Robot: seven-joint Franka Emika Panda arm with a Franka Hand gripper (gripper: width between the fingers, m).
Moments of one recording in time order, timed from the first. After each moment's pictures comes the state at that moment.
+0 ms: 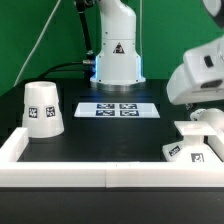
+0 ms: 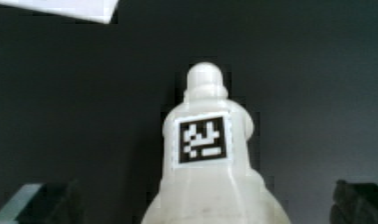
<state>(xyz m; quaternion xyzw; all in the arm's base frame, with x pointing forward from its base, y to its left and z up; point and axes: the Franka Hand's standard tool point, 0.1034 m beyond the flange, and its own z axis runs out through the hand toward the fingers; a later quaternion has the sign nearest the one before) 0.472 0.159 0.052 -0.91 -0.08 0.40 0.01</state>
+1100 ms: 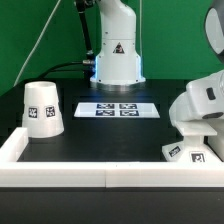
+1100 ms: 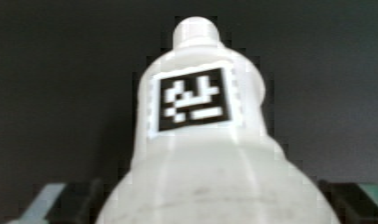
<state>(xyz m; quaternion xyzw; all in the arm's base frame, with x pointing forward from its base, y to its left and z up) 0.467 0.165 0.014 -0.91 -0.08 0.41 0.01</state>
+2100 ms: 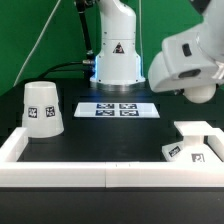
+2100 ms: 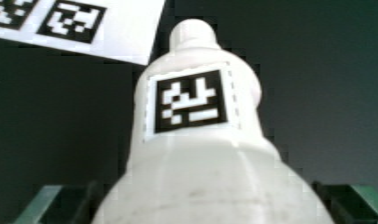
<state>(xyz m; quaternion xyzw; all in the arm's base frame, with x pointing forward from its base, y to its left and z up) 0.490 0.118 0.099 -0.91 -0.08 0.41 0.04</state>
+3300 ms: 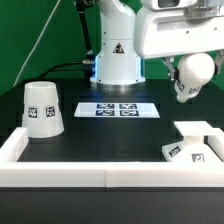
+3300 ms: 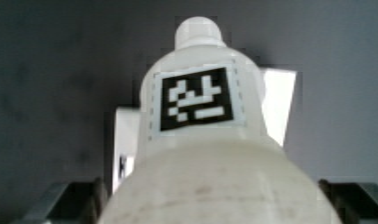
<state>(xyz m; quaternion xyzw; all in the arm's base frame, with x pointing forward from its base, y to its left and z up) 0.548 0.095 0.128 -1.00 -0.08 0.02 0.04</state>
